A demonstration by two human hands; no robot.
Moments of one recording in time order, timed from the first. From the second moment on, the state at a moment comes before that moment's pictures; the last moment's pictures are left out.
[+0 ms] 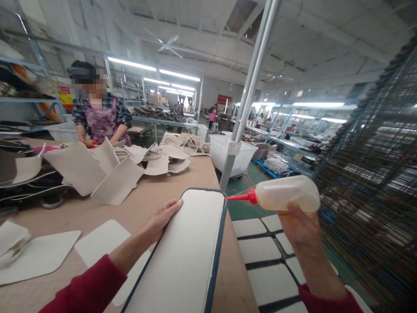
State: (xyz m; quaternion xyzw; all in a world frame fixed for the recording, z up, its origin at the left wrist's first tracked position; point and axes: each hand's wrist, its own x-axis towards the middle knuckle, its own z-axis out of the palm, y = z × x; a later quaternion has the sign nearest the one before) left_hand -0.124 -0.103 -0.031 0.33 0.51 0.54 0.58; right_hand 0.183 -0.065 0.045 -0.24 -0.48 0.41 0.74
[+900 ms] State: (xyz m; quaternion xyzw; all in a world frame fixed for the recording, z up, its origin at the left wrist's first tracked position) left_hand -0.134 -0.108 -0.027 0.34 0.53 0.52 0.57; right_hand 0.179 -0.070 0.030 -0.27 -0.48 0.44 0.71
